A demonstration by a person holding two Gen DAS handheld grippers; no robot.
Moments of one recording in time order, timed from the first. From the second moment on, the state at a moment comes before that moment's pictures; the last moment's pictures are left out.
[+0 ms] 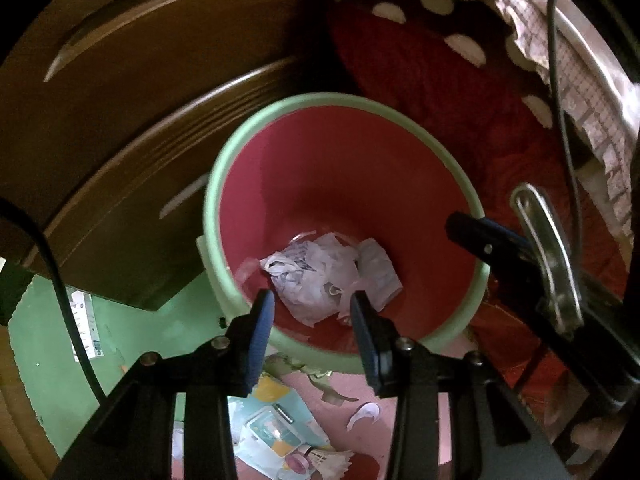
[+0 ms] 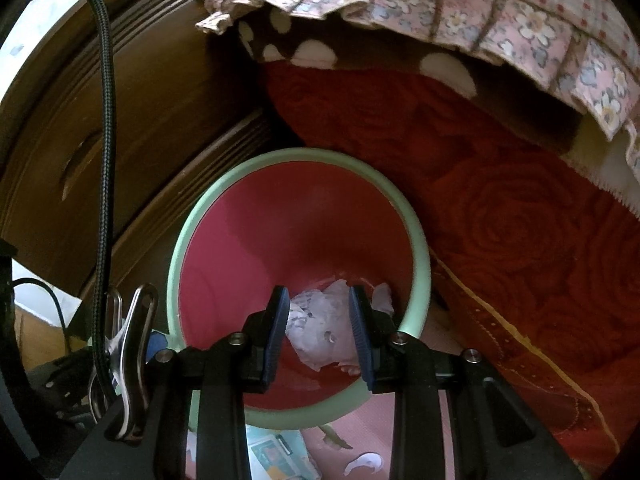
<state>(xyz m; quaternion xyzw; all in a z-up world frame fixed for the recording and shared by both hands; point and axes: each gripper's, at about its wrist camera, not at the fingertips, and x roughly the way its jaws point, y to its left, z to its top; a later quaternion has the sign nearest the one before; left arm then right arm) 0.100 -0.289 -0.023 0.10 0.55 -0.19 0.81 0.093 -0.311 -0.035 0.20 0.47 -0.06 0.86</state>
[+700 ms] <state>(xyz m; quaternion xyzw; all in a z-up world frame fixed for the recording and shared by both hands) 0.086 -0.225 0.025 0.06 0.53 -0.16 0.83 0.066 -0.273 0.004 0.17 0.45 -0.01 0.88</state>
